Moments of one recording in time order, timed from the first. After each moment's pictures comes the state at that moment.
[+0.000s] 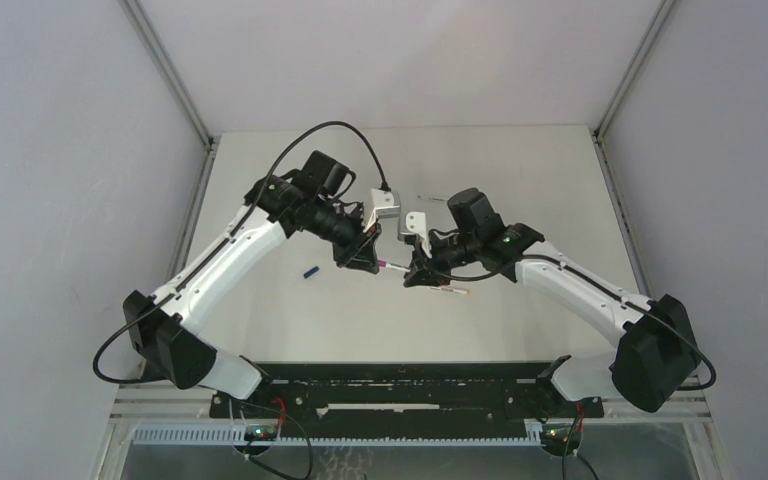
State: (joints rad) left arm -0.61 1.46 1.50 -1.10 0.71 0.47; right arm 0.66 1.34 1.02 -0.45 -0.79 -0.48
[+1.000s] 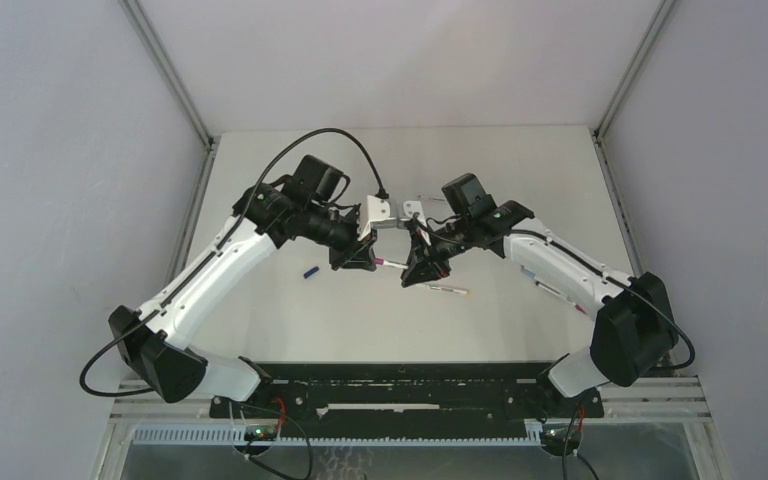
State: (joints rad) left arm -0.64 1.38 1.47 -1.07 0.66 0.59; right arm 0.59 1.48 1.18 -0.65 -1.00 -0.57
